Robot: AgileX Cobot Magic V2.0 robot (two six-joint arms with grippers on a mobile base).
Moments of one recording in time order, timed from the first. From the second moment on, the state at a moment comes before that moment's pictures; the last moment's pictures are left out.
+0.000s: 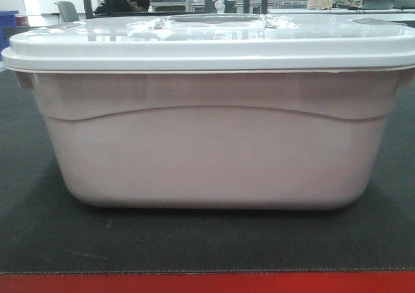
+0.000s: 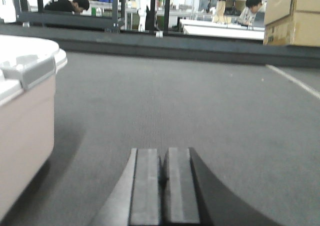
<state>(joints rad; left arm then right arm) -0.04 -0.01 0.03 -0.04 0.02 0.06 -0.02 -0.01 0.03 0.02 0.01 -0.03</state>
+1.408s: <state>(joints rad) -0.04 0.79 -0.97 -0.16 0.79 0.06 -0.02 0.75 -0.99 0.04 0.80 0.02</state>
